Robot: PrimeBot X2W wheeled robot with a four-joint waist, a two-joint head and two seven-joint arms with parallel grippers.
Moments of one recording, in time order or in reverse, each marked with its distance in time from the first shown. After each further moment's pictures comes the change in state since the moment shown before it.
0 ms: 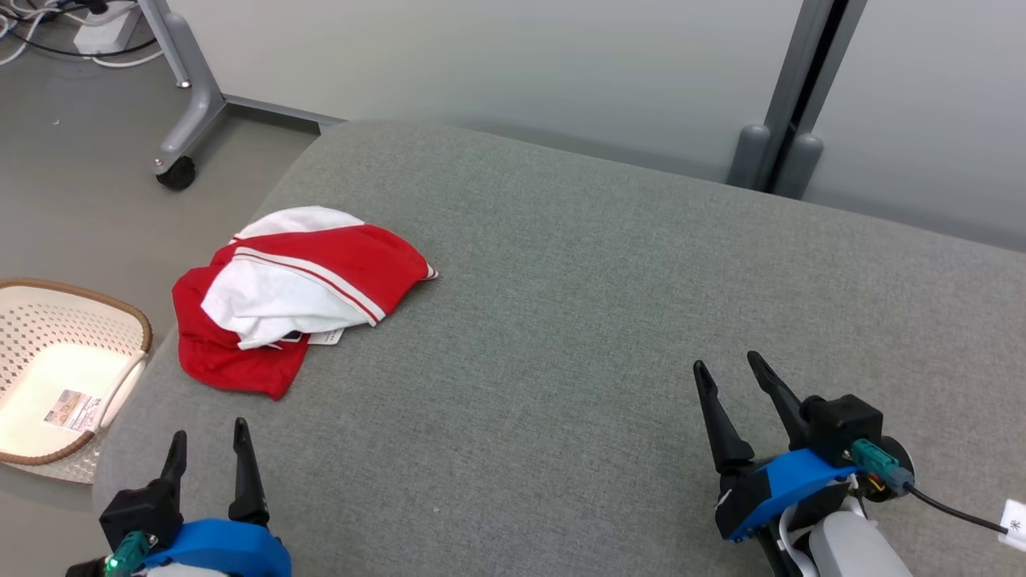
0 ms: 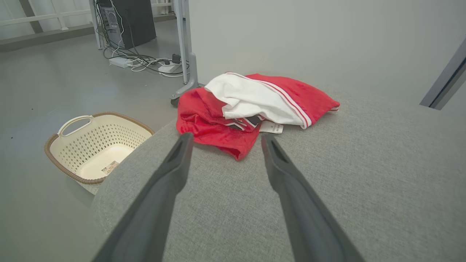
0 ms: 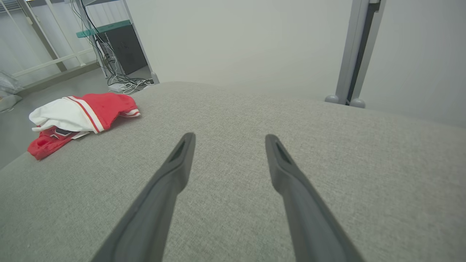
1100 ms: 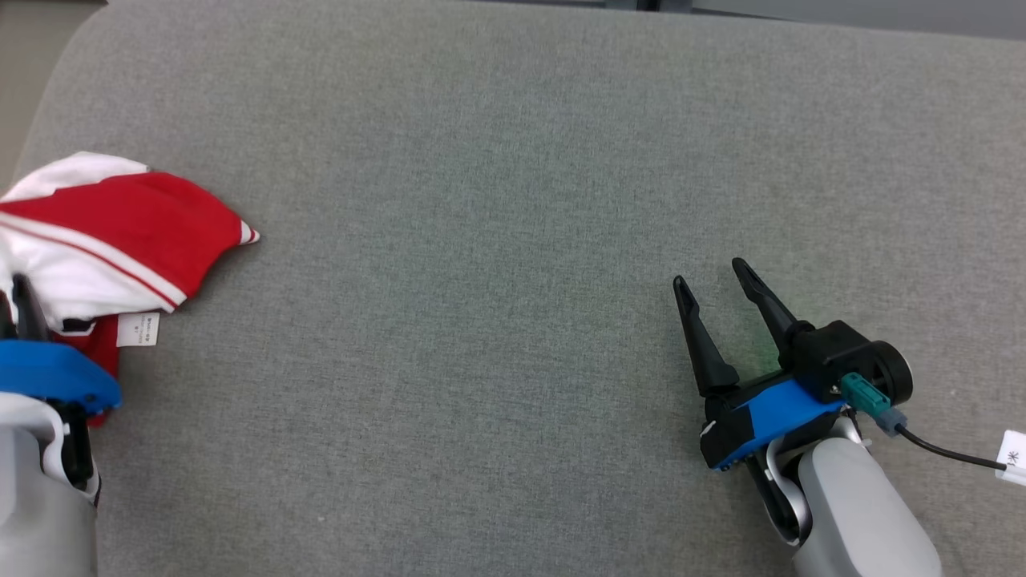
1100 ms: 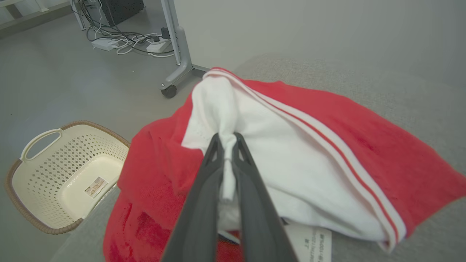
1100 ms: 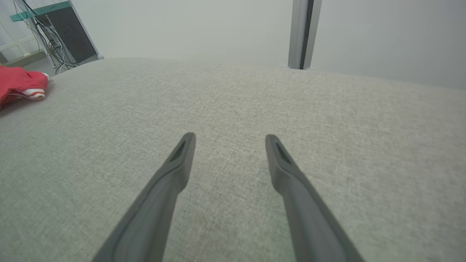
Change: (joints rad) left arm -0.541 0.258 0.123 0.533 -0.087 -0.034 0.000; right arm -0.130 -0.001 0.039 -0.084 -0.095 0.000 0.000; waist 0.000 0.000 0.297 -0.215
